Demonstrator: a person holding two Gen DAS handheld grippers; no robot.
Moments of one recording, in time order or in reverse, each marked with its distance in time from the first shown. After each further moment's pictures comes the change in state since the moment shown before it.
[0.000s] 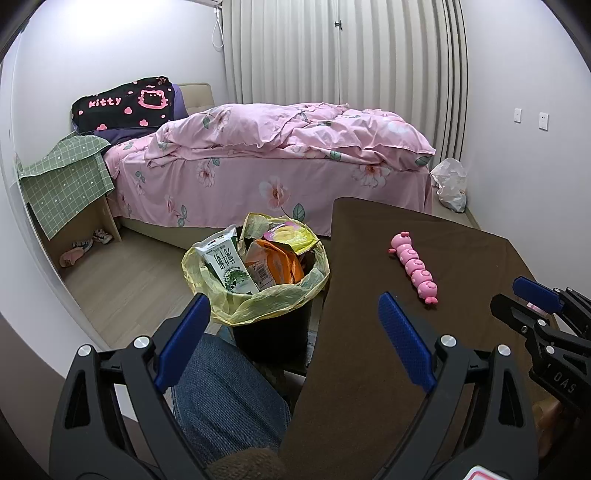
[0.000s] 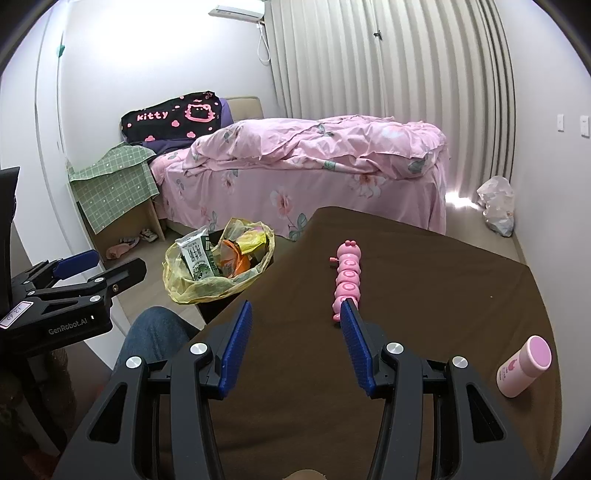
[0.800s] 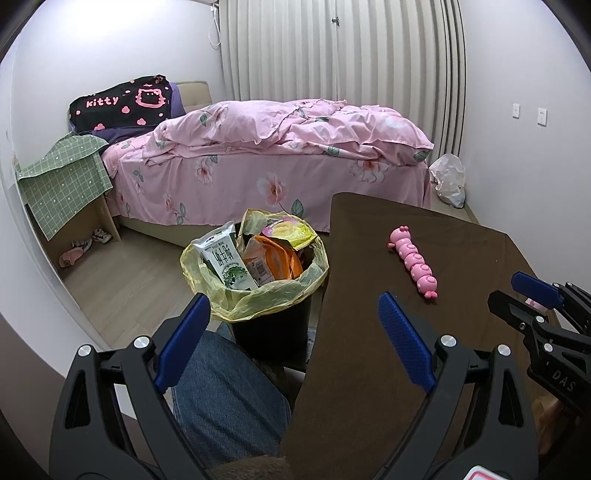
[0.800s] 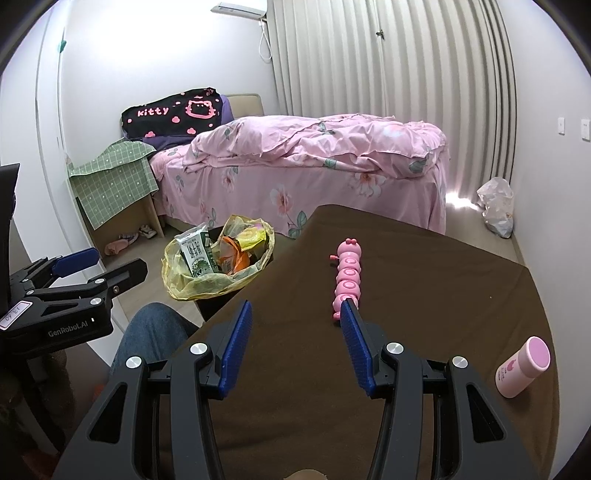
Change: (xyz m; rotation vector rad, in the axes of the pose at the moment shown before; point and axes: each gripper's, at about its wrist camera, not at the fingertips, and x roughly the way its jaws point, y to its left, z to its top) left arm 0.002 0.000 -0.001 0.020 0.011 -0.011; right arm 0.000 0.002 0.001 -0.004 0.004 -0.003
